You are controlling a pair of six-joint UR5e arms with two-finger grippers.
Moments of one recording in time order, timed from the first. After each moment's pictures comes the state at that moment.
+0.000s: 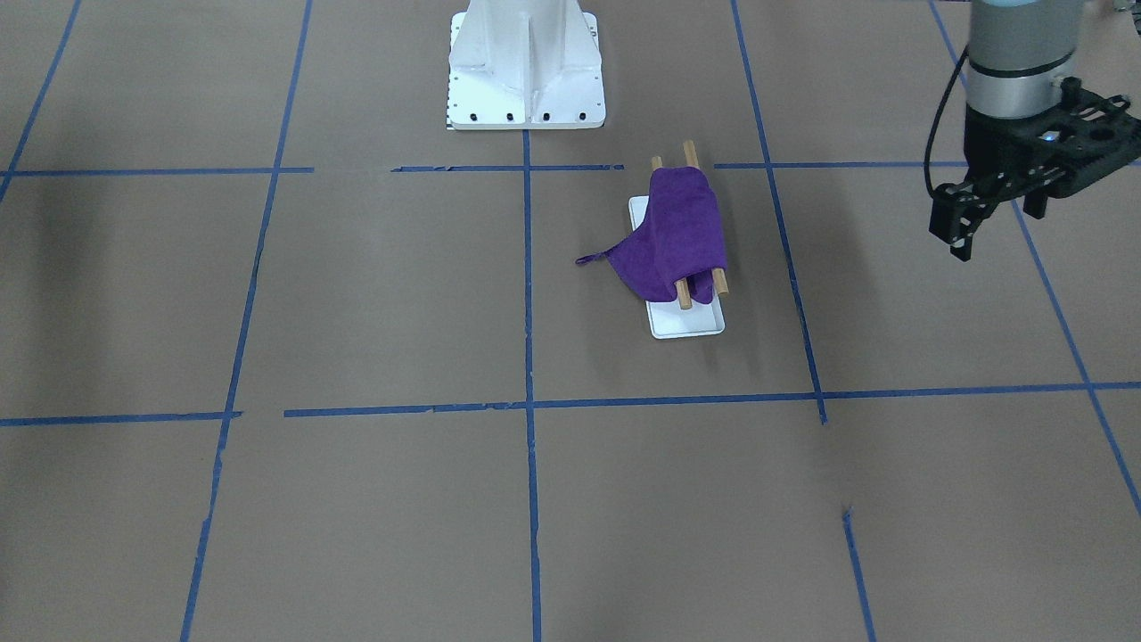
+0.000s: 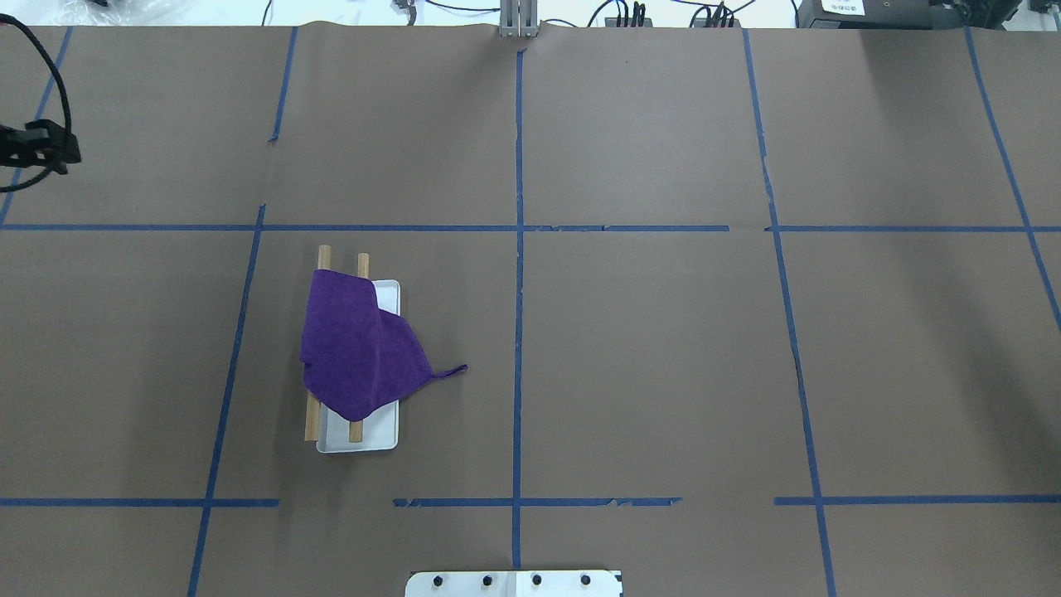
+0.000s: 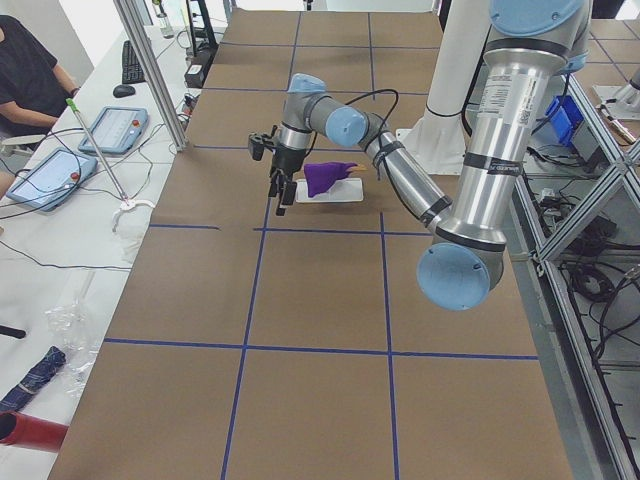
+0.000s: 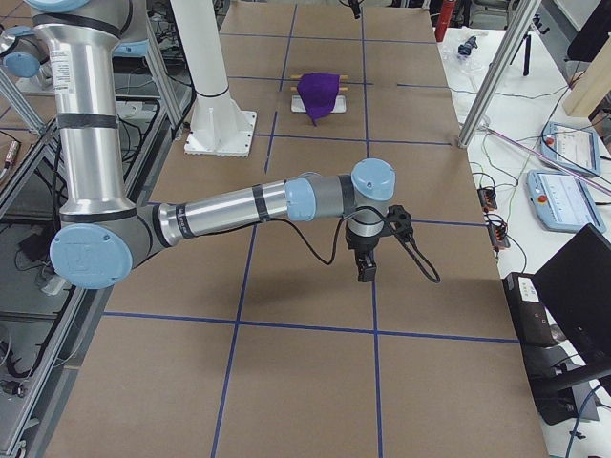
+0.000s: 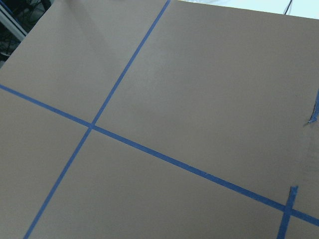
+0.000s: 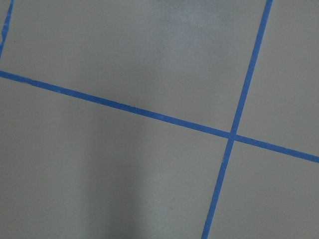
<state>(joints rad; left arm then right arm) -1.07 -1.76 -2.13 -1.29 -1.79 -0.91 1.47 -1.53 1.79 -1.69 2.32 -0.08</state>
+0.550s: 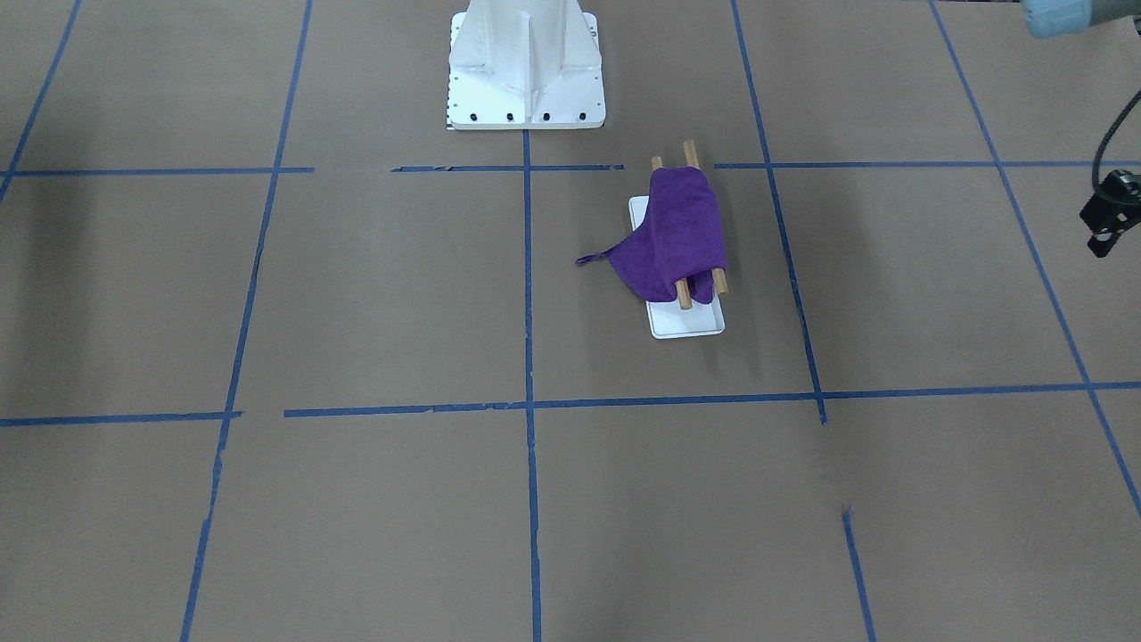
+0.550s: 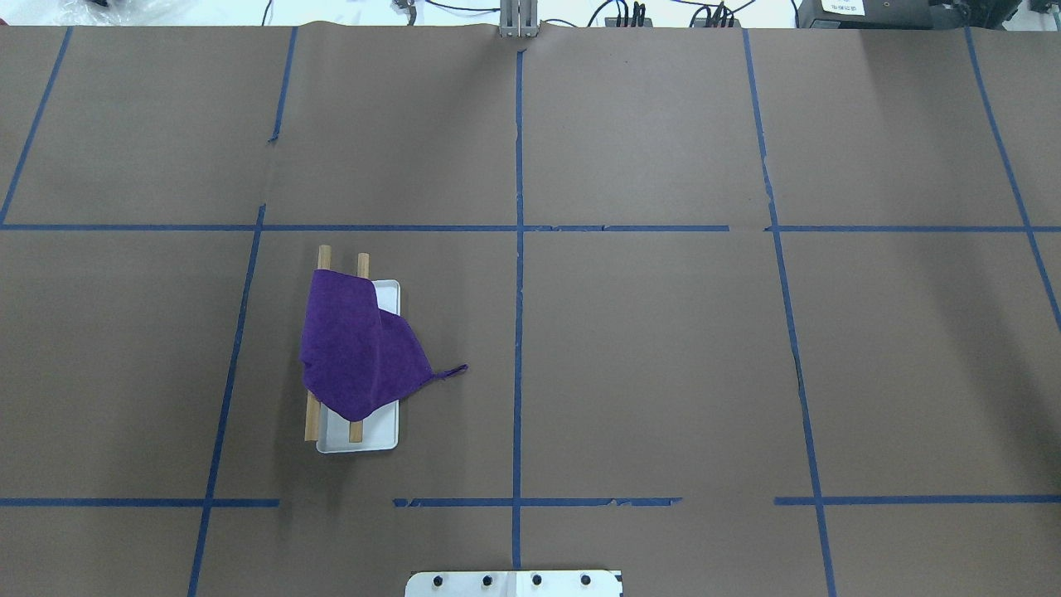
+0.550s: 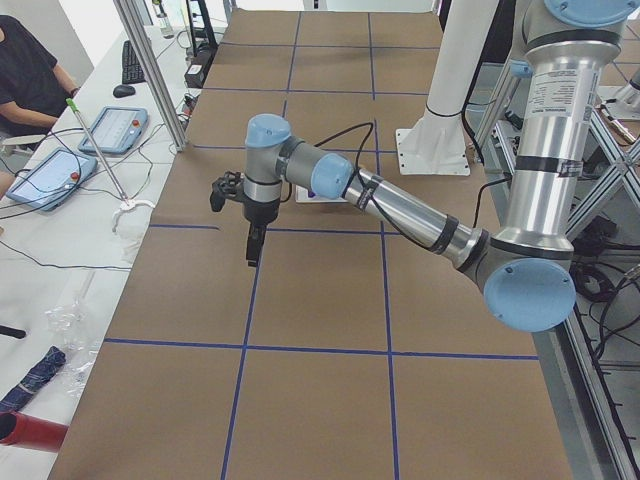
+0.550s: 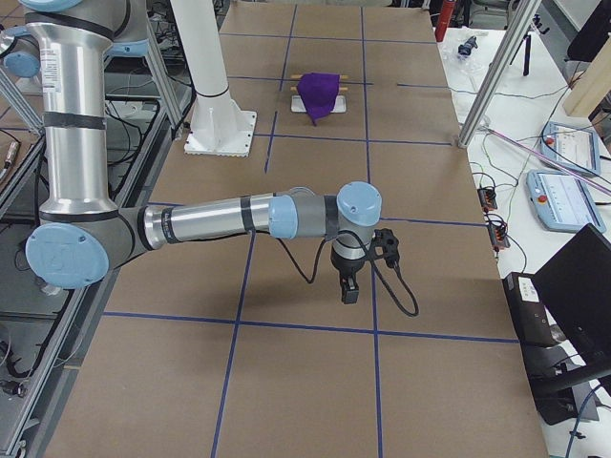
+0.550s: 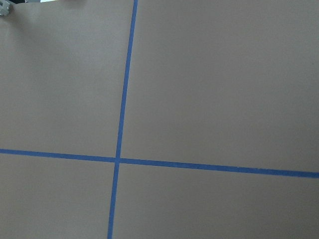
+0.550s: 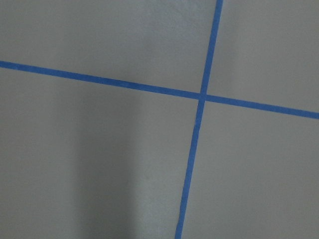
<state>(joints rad) -1.41 -1.64 -1.89 -1.49 -2.11 -0.24 1.52 -1.61 1.77 -1.70 2.32 -0.07</state>
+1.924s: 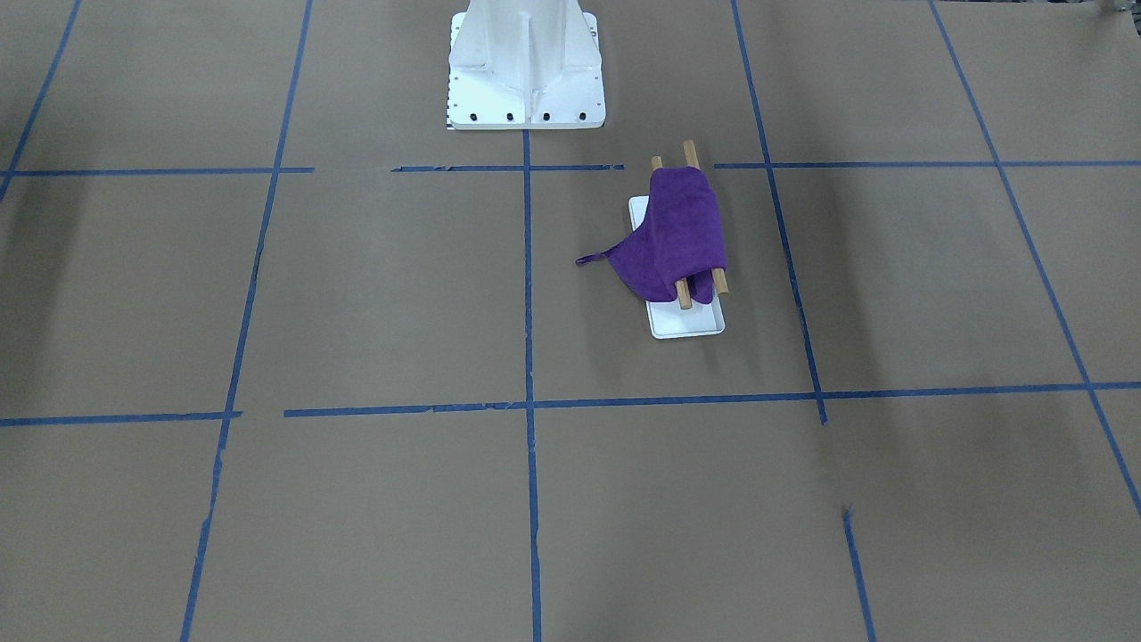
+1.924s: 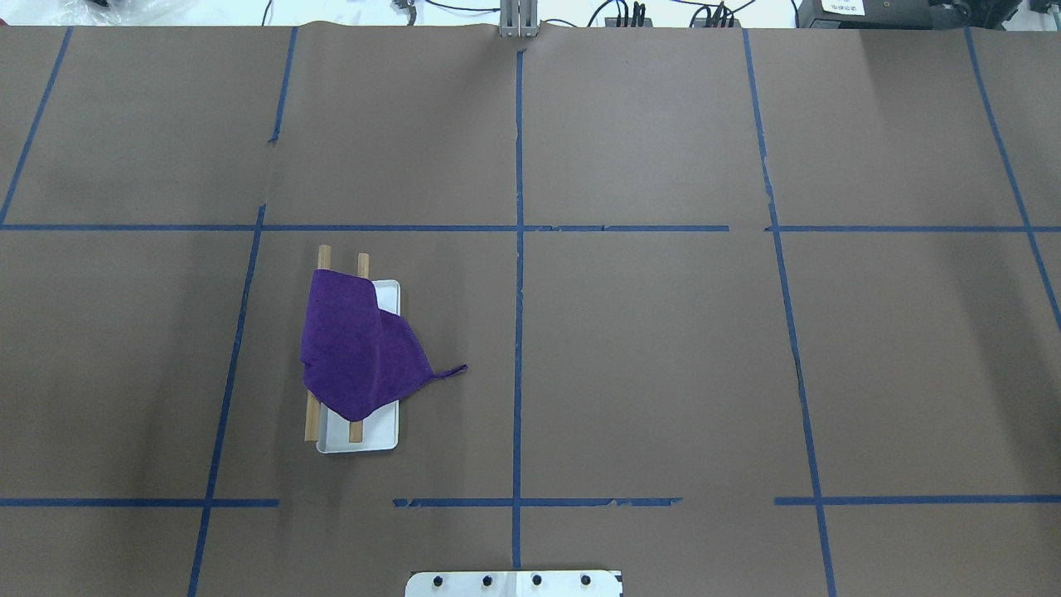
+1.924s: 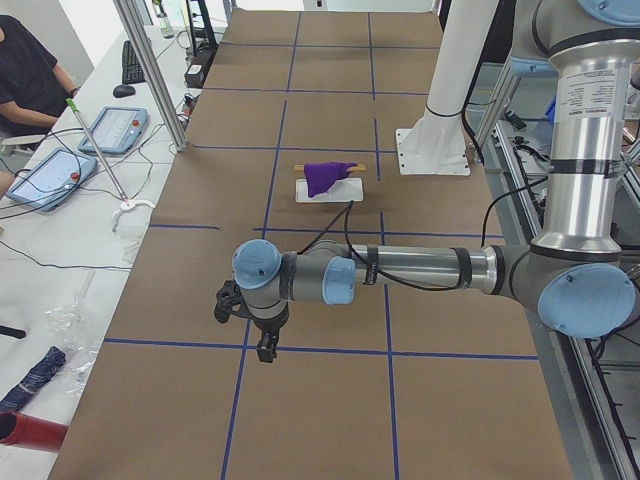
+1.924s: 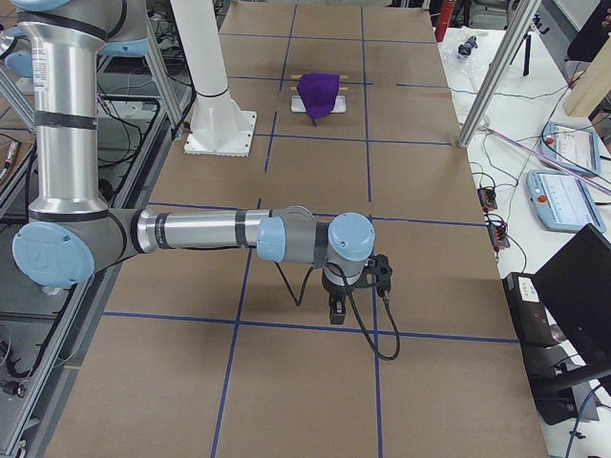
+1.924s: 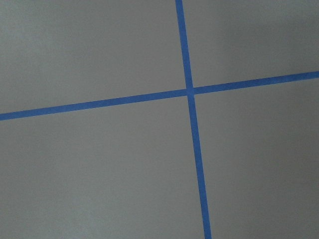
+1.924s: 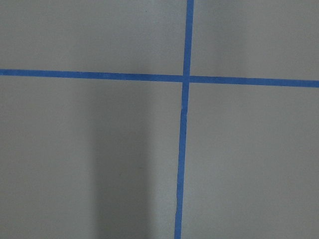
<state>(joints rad) -1.56 -1.56 -1.59 -1.60 -2.35 0.09 1.58 -1.62 1.71 -1.70 2.40 -0.07</state>
